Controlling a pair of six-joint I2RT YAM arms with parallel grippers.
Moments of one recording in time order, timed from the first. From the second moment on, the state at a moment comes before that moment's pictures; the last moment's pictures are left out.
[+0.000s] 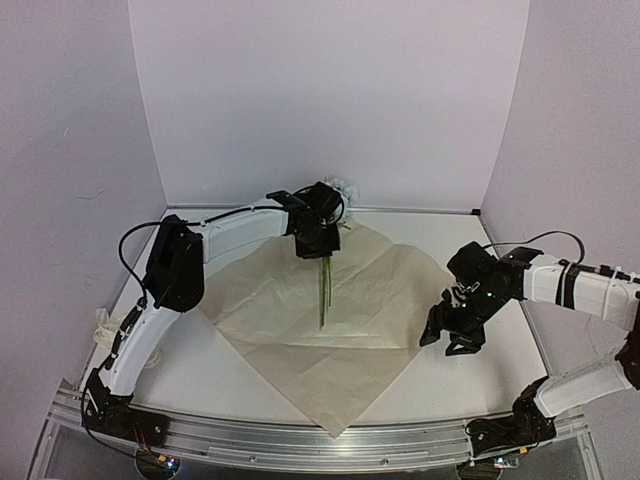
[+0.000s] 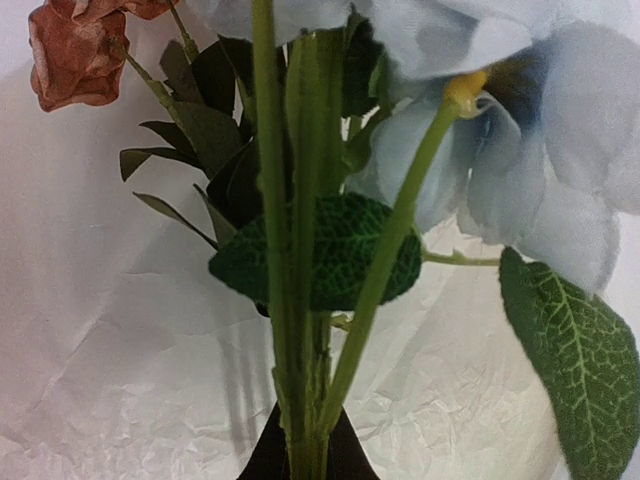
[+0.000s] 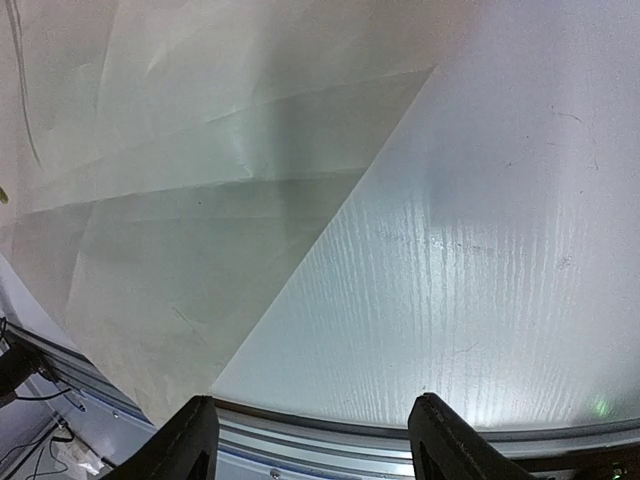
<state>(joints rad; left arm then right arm) -0.80 2.50 2.32 -0.76 -0.10 -0.77 0.57 1.29 0.84 -0.89 -0.28 0.78</state>
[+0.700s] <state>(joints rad) -0.80 2.61 2.32 -0.65 -0.03 -0.75 0.55 1.41 0.84 -0.90 -0.30 0.75</state>
